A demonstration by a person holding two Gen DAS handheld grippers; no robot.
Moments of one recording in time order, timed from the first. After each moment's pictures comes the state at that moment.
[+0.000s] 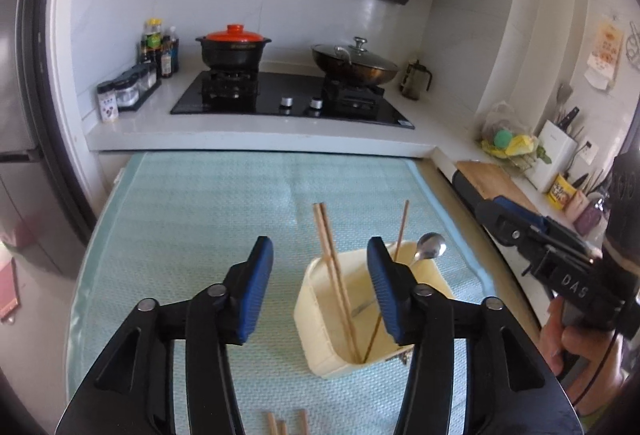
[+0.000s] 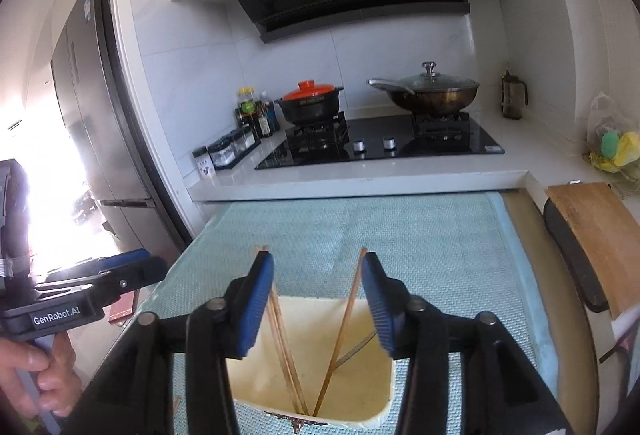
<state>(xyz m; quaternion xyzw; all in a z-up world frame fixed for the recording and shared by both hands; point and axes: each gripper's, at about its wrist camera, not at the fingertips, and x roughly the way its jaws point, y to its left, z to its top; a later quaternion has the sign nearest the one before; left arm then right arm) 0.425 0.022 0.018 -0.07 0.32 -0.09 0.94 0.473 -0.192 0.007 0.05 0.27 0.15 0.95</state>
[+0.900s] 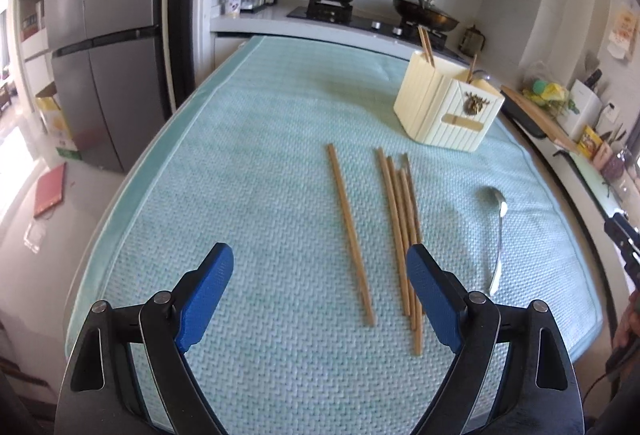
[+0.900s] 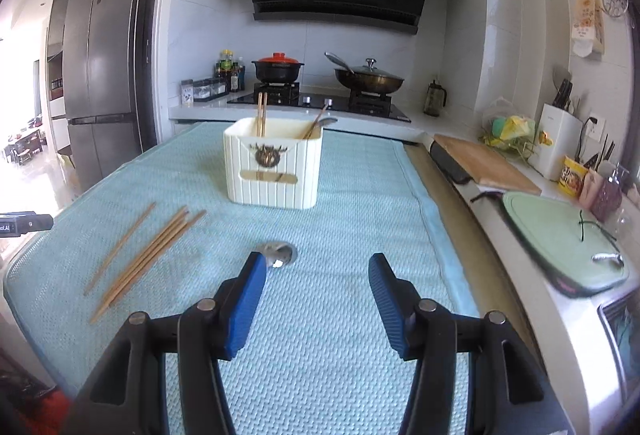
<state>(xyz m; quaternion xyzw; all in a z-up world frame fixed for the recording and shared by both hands) 0.153 0.093 -0.137 -0.10 0.38 0.02 0.92 0.155 -0.217 -0.094 -0.06 0.28 0.04 0.96</state>
